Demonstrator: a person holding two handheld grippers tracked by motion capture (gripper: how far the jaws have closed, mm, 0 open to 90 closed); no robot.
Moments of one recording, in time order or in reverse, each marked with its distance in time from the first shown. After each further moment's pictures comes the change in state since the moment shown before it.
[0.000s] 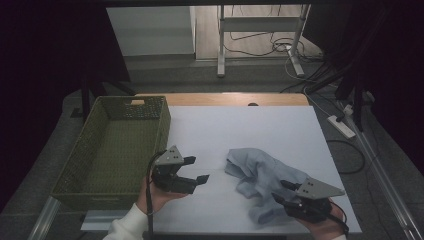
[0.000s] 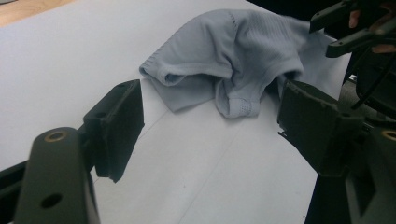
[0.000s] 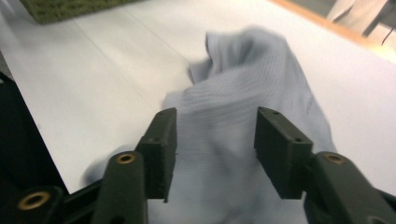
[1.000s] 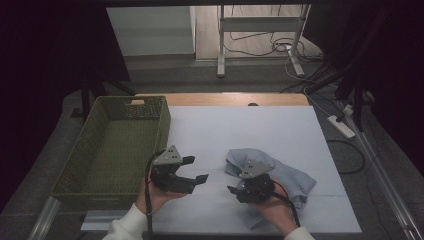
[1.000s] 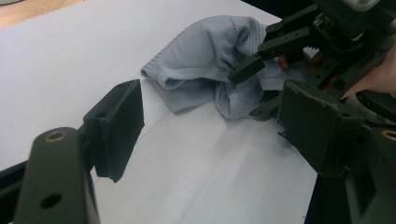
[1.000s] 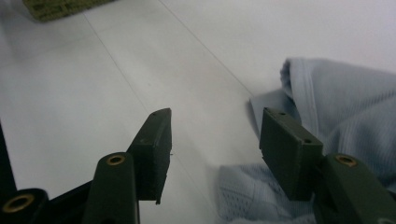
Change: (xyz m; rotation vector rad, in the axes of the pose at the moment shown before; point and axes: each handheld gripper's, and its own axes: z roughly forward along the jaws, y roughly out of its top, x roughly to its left) left arm 0.000 0.000 -0.002 -0.006 0.001 -0.002; right arm 0.029 0.042 0.112 0.161 0.123 -0.011
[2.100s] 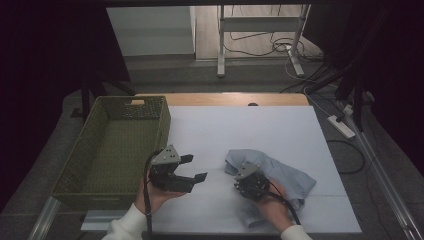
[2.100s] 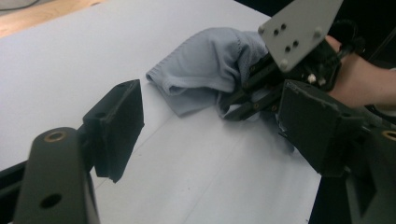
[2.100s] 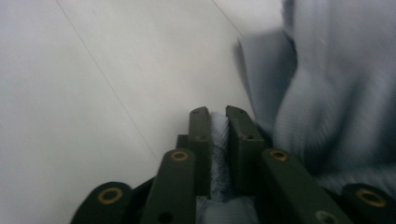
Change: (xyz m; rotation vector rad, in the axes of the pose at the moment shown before) left arm 0.001 0.001 -0.006 -0.027 0.021 -0.009; right arm -0.005 -0.011 0.038 0.193 -0.069 -0.063
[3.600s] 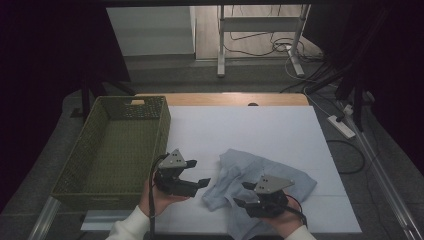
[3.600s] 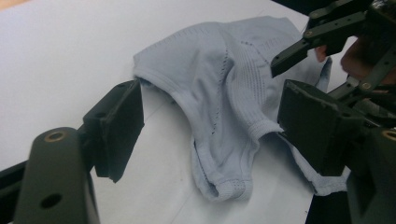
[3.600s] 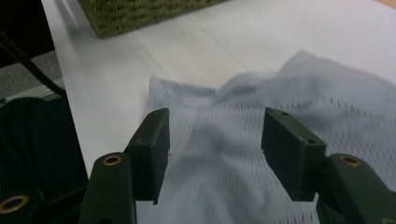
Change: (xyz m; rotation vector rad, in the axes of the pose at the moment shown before) left arm -0.005 -0.011 0.018 0.067 -0.020 0.004; right arm 0.016 -0.031 -0.070 -0.321 0.151 0.062
